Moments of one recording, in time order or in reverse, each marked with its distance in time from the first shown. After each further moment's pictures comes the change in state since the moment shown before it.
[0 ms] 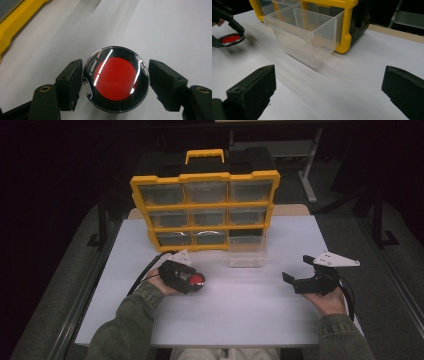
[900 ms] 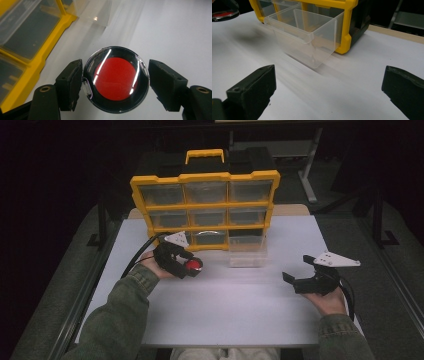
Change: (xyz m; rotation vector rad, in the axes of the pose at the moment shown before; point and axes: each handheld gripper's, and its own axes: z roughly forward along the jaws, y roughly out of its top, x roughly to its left) left arm 0.010 0.044 -0.040 0.018 0.013 0.035; right arm 0.000 0.000 -0.001 -0.005 0.001 0.004
